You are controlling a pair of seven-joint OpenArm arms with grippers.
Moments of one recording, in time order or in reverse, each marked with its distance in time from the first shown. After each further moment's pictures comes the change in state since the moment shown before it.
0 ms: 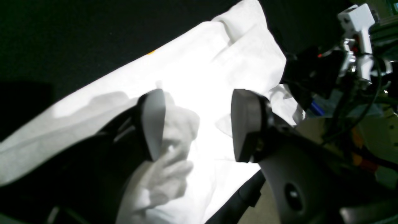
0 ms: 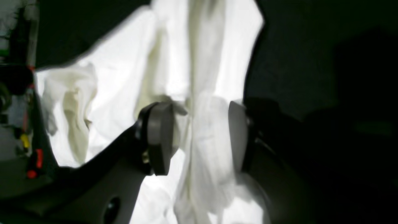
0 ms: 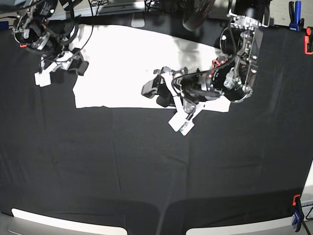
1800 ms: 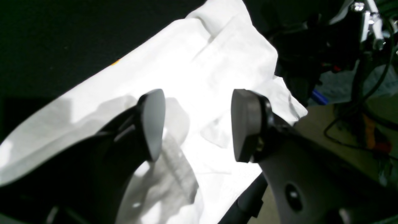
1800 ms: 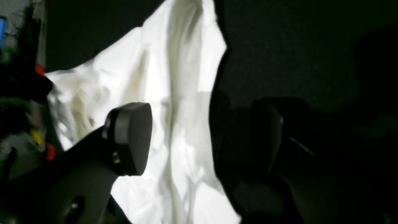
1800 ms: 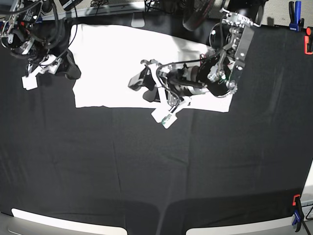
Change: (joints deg) left arm 0.2 1.0 6.4 -2.1 4.3 -2.6 -5.6; right arm 1.2 8.0 0.3 -5.8 9.2 0.2 -3.4
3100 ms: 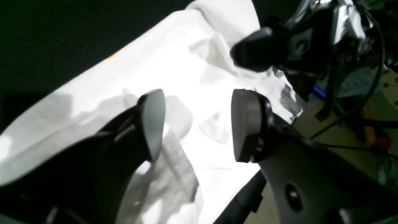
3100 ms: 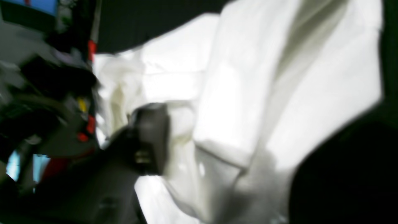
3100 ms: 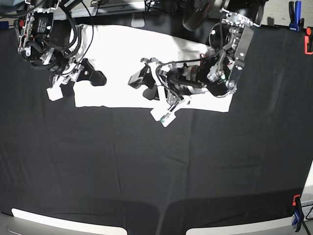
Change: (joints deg) left arm 0.0 0.0 0.2 0.0 0.0 0.0 1.2; right arm 2.4 0.5 -15.7 -7.1 3.1 1.2 0.2
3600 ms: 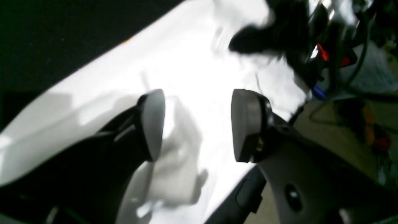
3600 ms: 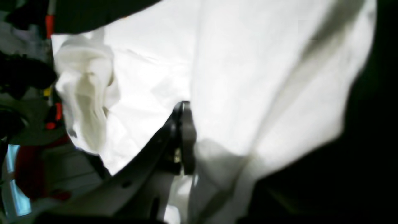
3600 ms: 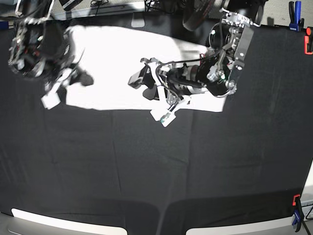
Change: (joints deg) left arm 0.0 0.0 0.0 0.0 0.0 0.0 0.0; right arm 8.0 6.1 0.2 -0.8 -2.4 -1.1 -2.9
